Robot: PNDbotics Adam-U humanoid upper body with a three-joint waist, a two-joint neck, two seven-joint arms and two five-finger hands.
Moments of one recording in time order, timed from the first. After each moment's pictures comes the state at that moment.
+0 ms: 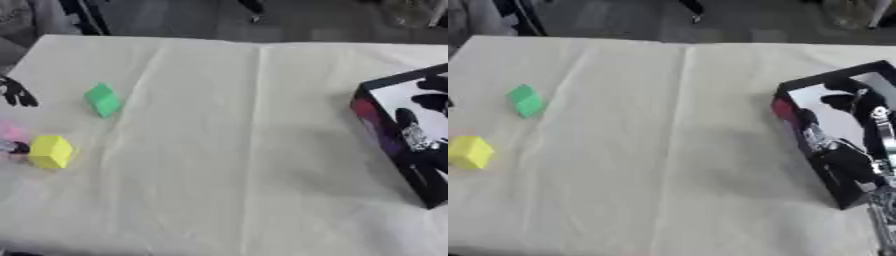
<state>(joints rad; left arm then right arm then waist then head) -0.26 0.98 0.02 -1.47 -0.66 -0.21 -0.72 -0.16 -0.30 0.03 -1.87 0.25 -0.12 -0.07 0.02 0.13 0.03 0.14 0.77</state>
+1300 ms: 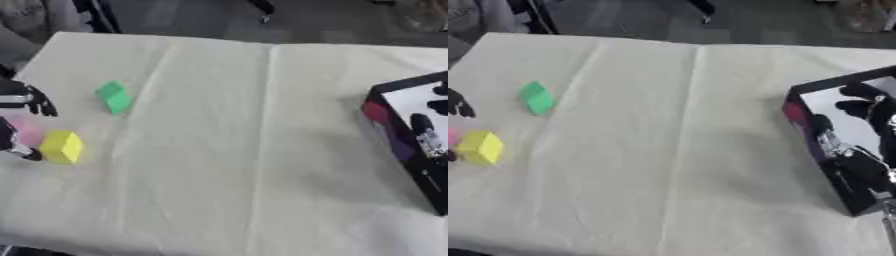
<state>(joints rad) -0.31 0.97 -0.05 -1.37 -0.67 -0.27 -0.81 -0.16 -0.30 0.03 -1.87 0.25 -0.13 -0.07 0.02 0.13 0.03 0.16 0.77</state>
